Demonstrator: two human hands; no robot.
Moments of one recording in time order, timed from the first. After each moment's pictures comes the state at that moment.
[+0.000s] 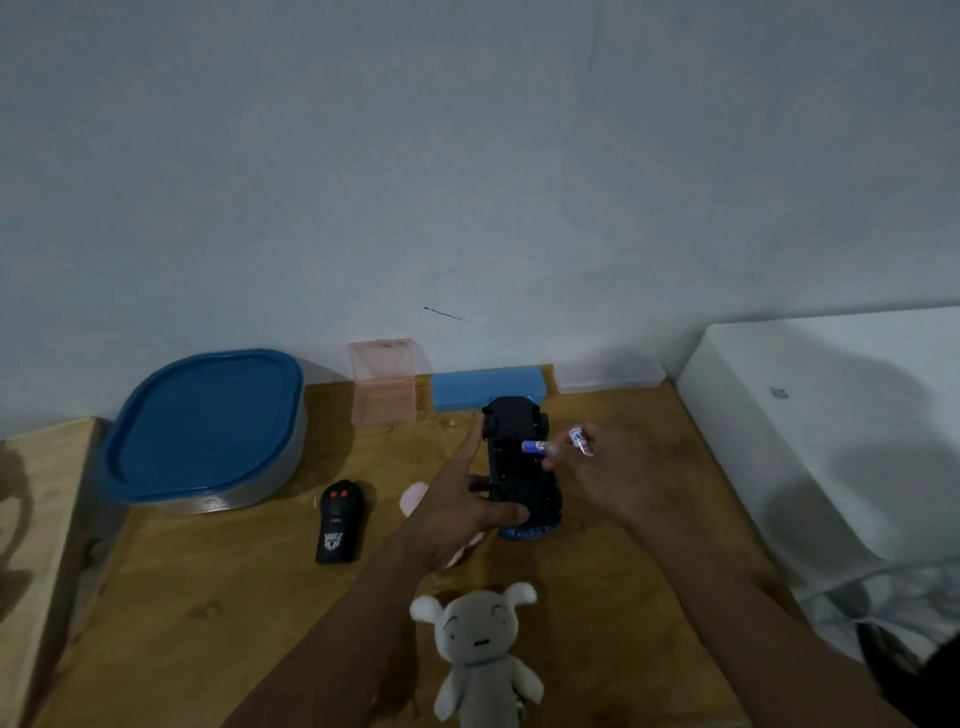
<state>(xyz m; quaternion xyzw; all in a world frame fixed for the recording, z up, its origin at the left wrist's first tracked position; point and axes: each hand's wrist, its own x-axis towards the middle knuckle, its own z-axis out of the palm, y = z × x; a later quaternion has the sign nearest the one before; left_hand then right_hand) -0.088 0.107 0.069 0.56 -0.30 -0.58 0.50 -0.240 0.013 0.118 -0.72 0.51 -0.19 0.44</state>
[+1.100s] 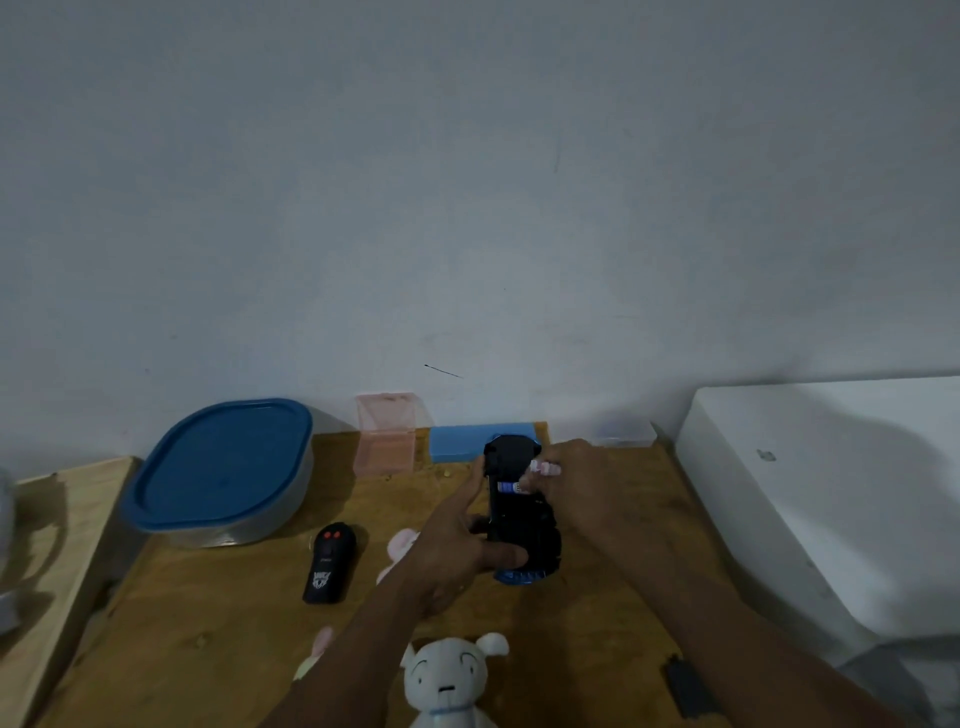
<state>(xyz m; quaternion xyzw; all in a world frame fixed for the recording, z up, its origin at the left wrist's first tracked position) -0.126 0.105 0.093 0.58 -0.34 -0.52 0.53 -0.243 -0.017 0.130 -0.83 0.42 -0.17 0.32</state>
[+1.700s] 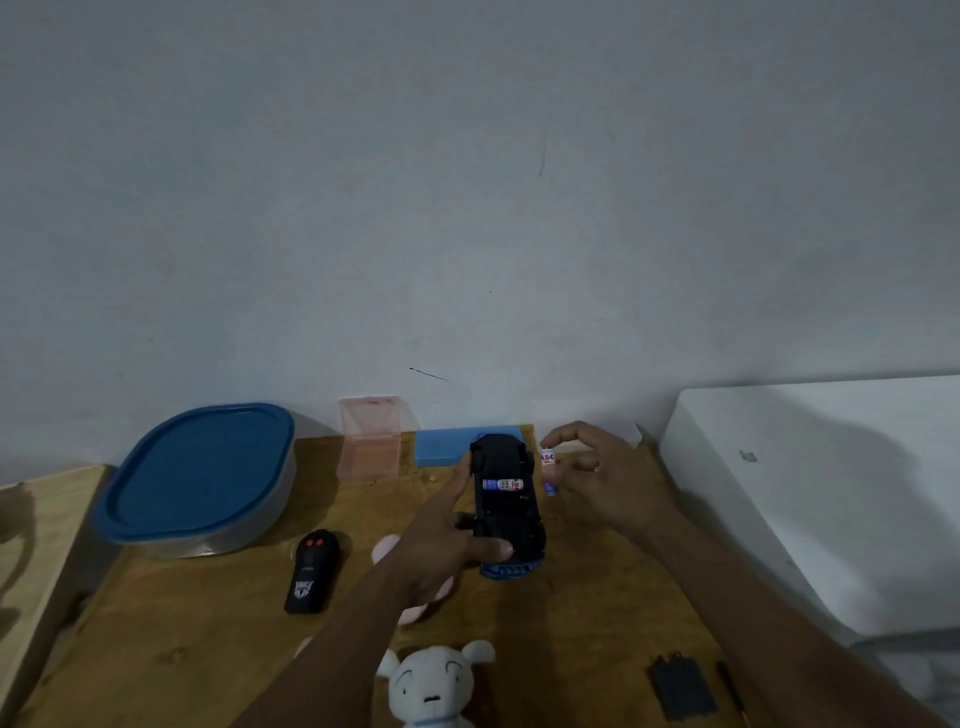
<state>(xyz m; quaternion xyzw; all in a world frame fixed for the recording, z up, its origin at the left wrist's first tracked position) -0.117 0.094 0.094 0.59 -0.36 -0.52 0.50 -0.286 -0.022 0.158 -0.74 0.38 -0.23 0.51</state>
